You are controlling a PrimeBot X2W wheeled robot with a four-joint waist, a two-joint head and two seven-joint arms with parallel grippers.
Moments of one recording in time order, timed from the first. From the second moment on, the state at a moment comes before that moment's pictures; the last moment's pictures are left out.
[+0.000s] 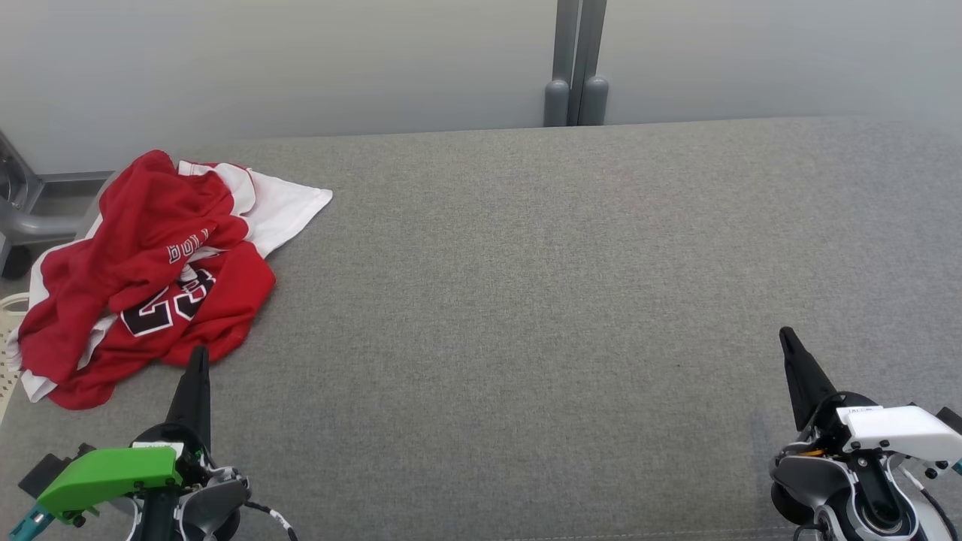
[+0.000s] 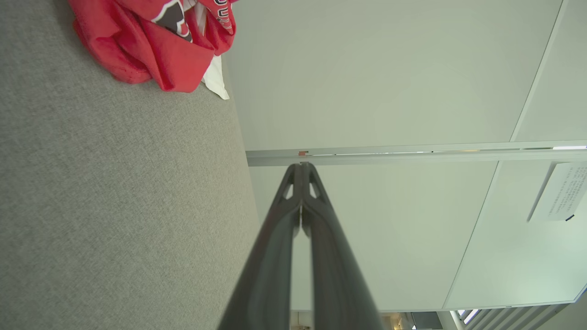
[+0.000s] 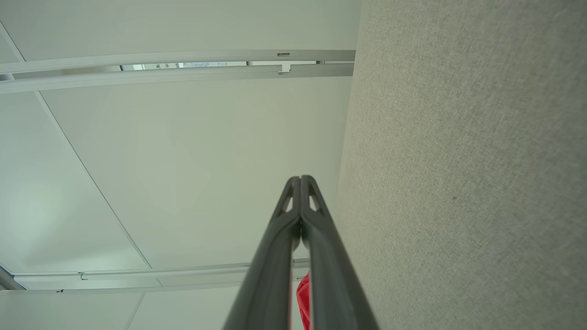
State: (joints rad) left arm -0.10 0.05 0.11 0.25 -1.61 -0.13 0.12; right arm -0.09 -0.05 -0.11 0.23 1.61 0.13 0.11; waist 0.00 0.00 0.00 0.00
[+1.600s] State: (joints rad) left arm -0.05 0.04 0.04 0.30 -1.35 -0.10 0.00; right arm -0.09 -0.04 -0.01 0.37 1.29 0.13 -0.01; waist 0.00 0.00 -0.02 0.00
